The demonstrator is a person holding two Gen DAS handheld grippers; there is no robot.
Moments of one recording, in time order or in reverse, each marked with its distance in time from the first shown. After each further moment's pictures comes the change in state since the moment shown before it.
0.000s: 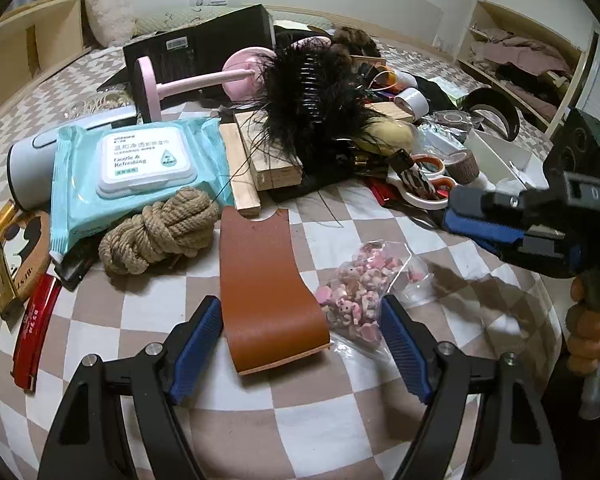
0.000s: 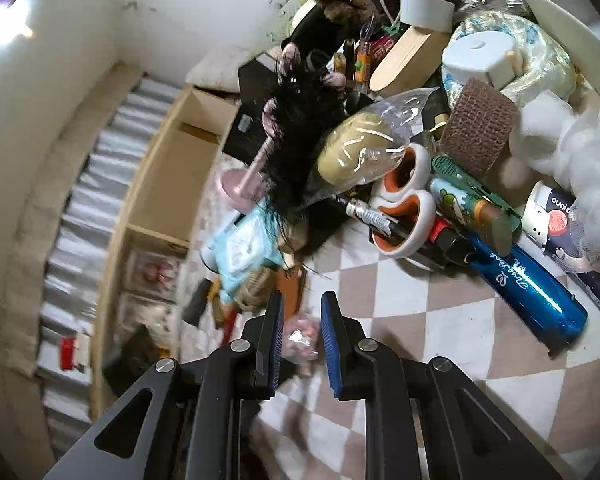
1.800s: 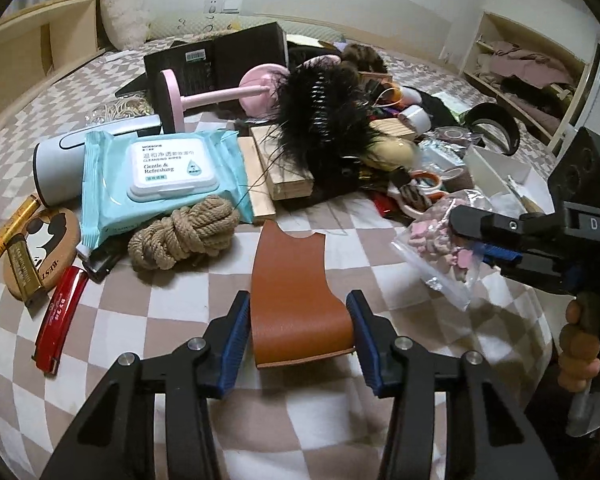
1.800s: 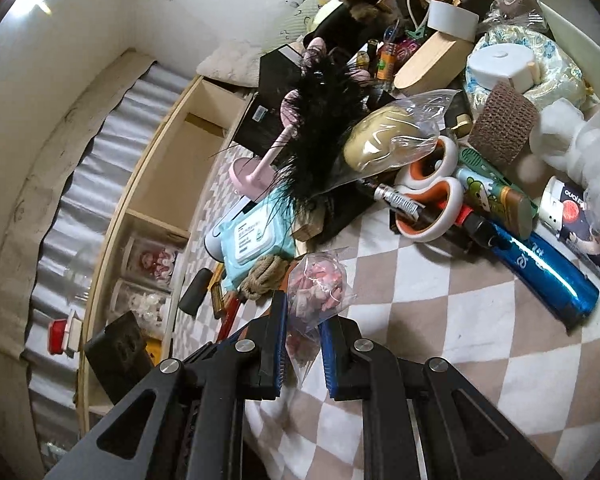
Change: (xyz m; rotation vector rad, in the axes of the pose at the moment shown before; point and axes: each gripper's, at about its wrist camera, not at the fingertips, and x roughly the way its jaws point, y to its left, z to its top) left arm -0.027 -0.004 -0.002 -0.009 -0.041 0.016; right arm -0.005 0.019 -0.012 -0.054 -0.025 0.009
